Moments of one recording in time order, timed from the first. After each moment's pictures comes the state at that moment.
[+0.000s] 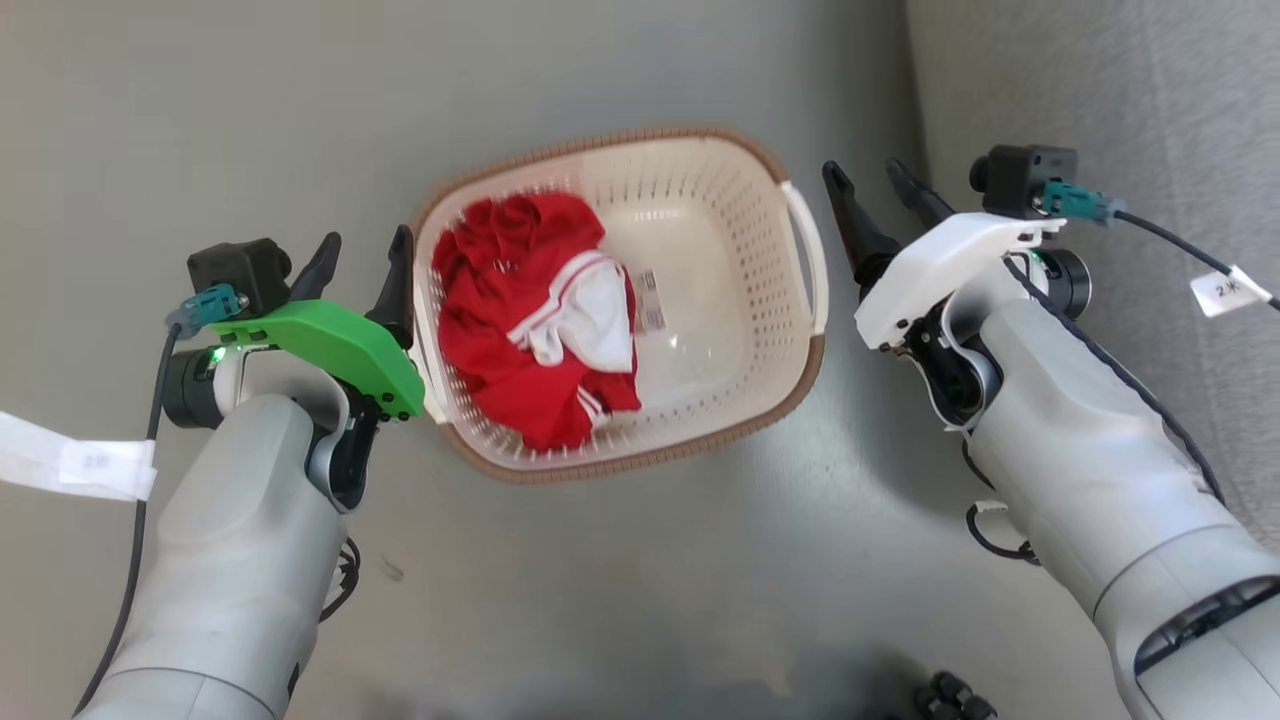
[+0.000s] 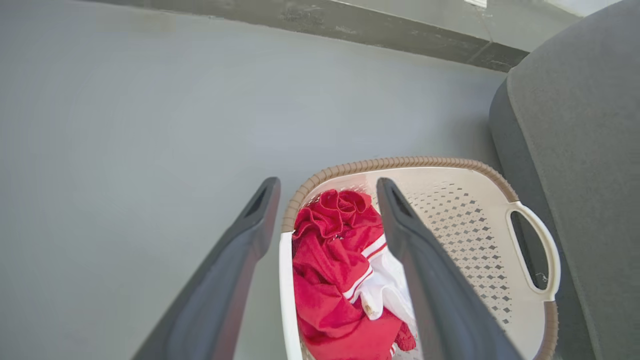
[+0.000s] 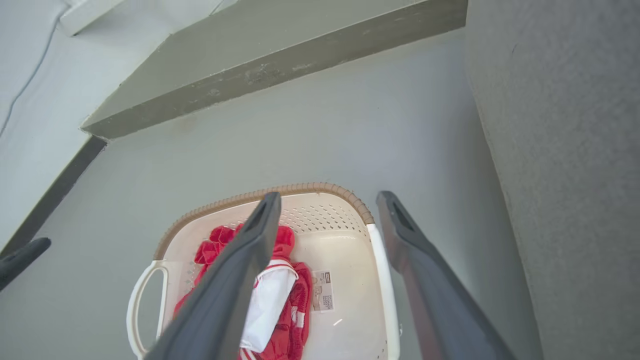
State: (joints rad) left arm -0.77 0.06 -0.45 0.96 -0.68 -0.12 -0.26; right arm -0.84 -0.08 0.61 1.02 0.74 0.12 -0.25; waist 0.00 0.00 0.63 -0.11
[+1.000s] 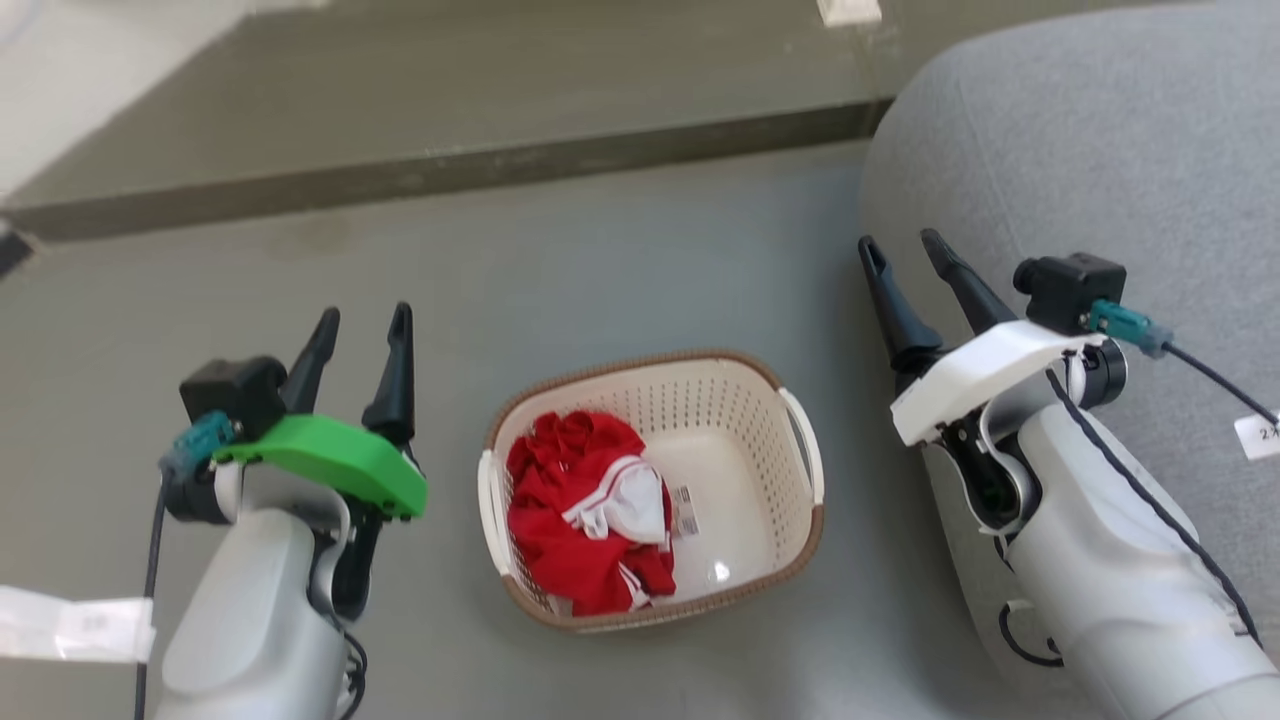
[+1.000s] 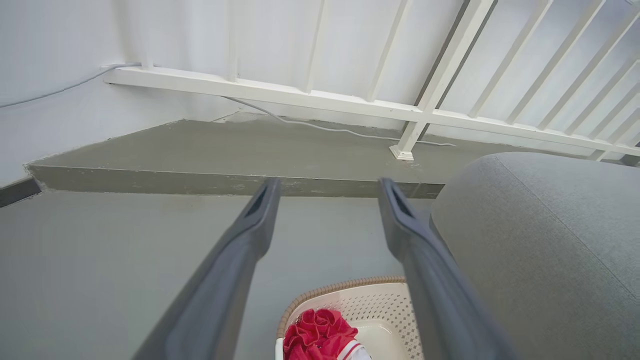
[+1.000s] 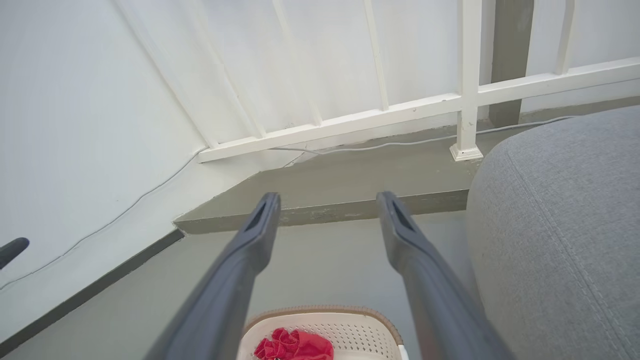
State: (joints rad) left arm -0.45 0.06 -0.26 0.57 -0.51 -0.12 -0.26; right arm -0.51 -0.13 0.40 0.62 0.53 0.11 -0.25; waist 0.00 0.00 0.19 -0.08
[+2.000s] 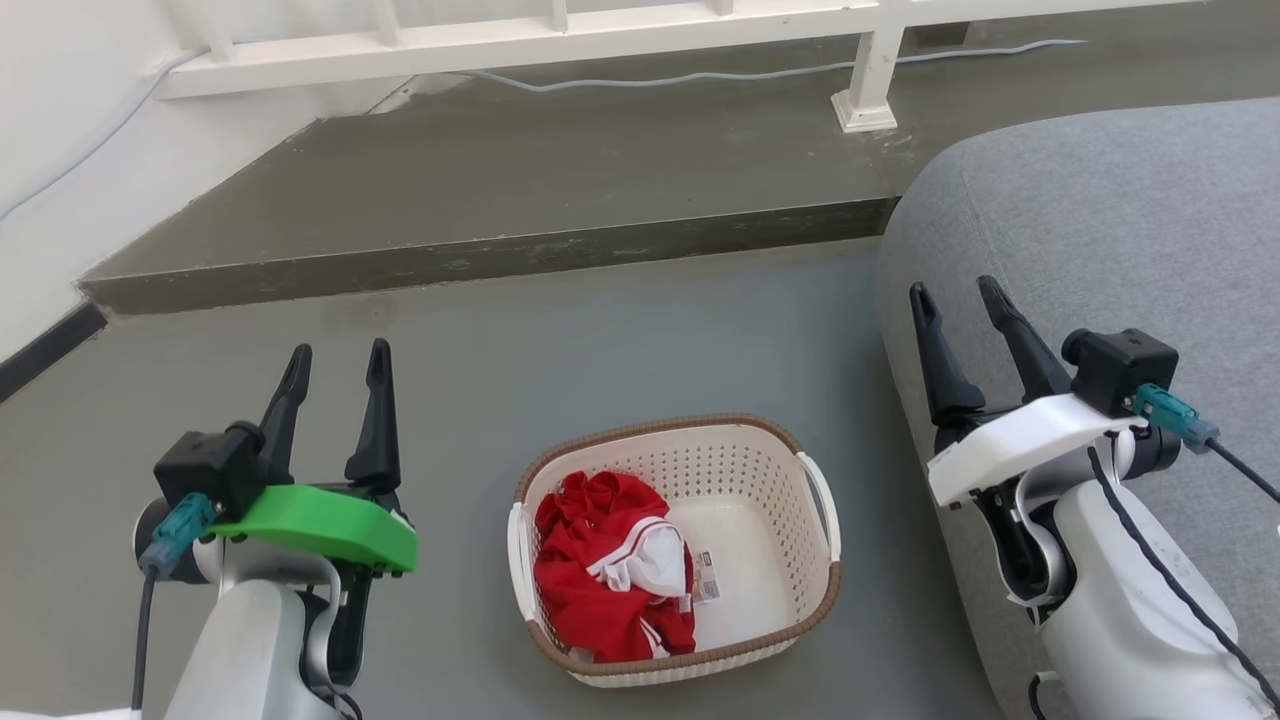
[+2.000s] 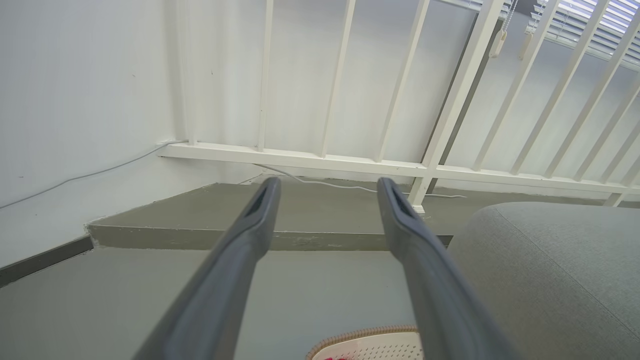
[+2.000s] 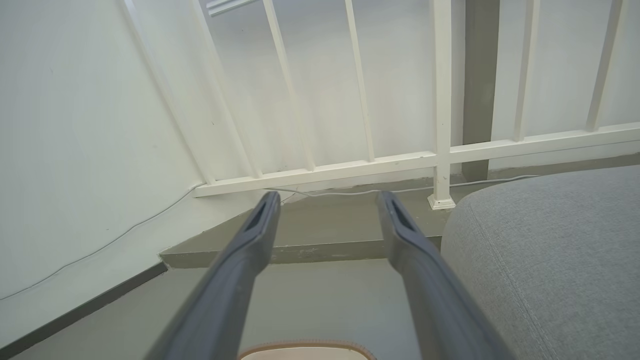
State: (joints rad) left arm -0.25 0.05 -0.17 0.30 -0.41 -0.08 -0.26; right arm -0.30 -0.14 0.29 0.37 0.41 0.03 -0.25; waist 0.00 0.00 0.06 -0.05
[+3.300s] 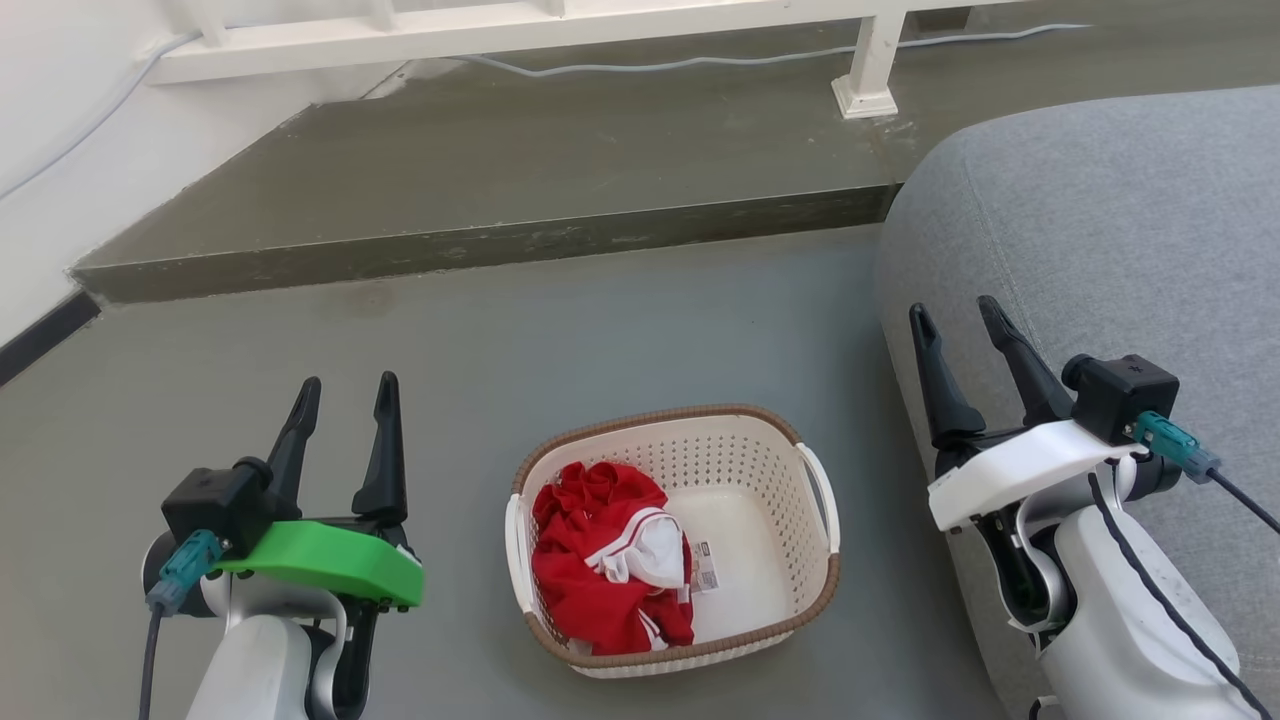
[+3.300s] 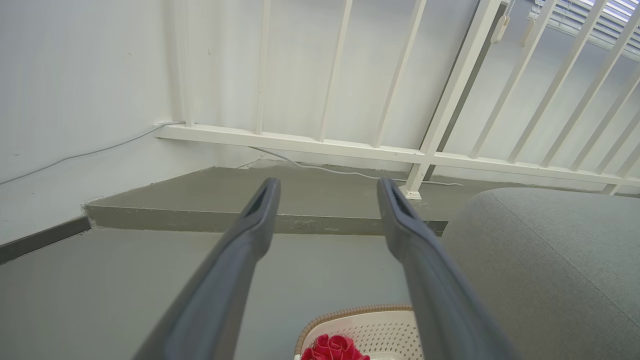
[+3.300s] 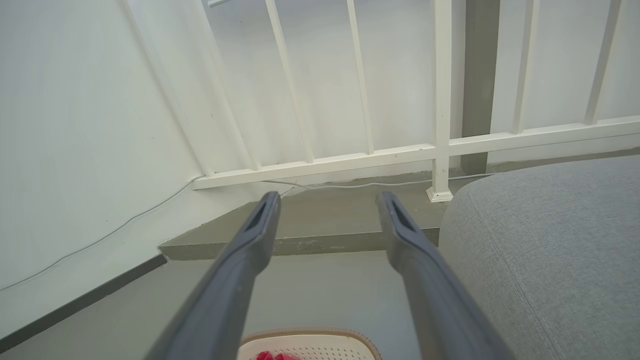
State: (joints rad) left arm -0.17 0.04 -0.17 0.25 -0.40 -0.08 -0.26; right arm -0.24 -0.13 0.27 0.31 0.37 0.03 -0.25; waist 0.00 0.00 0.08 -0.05
